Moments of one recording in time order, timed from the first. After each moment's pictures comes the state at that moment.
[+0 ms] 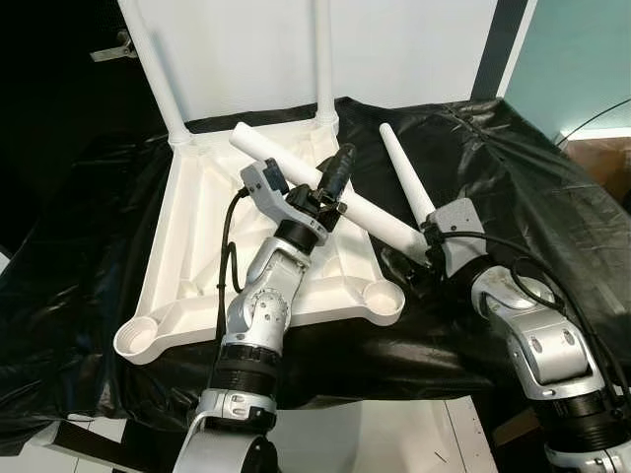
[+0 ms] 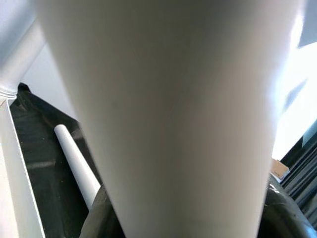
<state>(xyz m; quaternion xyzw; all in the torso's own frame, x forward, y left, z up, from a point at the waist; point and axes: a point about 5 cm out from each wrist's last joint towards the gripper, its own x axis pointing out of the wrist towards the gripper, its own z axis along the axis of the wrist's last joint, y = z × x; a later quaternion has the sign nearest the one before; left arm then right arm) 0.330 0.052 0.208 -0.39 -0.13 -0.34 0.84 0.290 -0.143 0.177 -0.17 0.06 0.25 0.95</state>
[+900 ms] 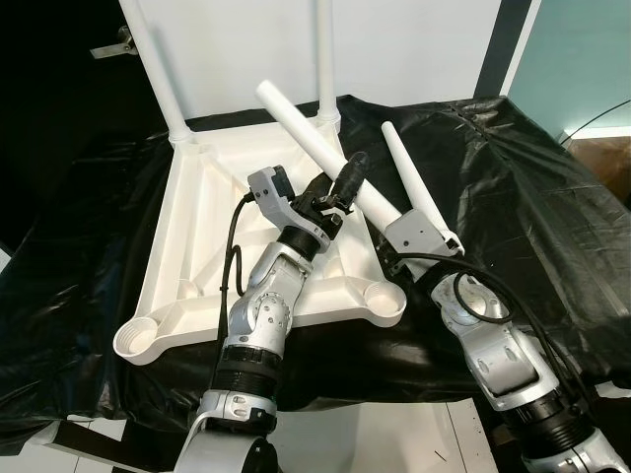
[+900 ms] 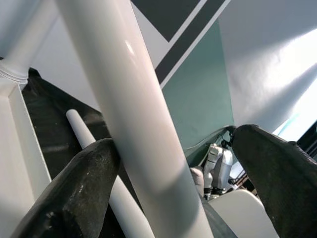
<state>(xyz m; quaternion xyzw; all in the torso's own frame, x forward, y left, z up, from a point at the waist) 0.331 0.047 0.200 -0.37 -0.11 -0.34 0.86 0.294 -0.106 0.174 -0.39 -0.07 0.13 0.91</state>
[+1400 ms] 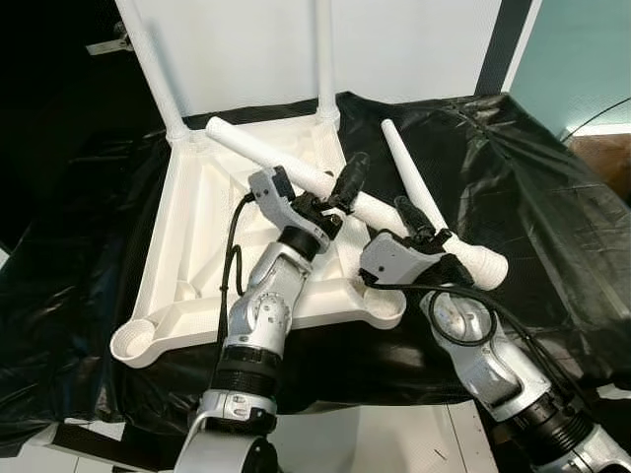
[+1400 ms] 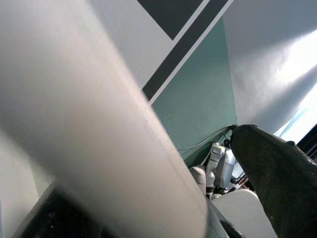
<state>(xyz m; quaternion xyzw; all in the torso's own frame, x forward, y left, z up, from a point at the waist) 0.332 0.049 0.199 -0.37 -0.11 -0.34 0.86 0.287 -0.098 0.168 -0.54 -0.19 0.09 0.82</state>
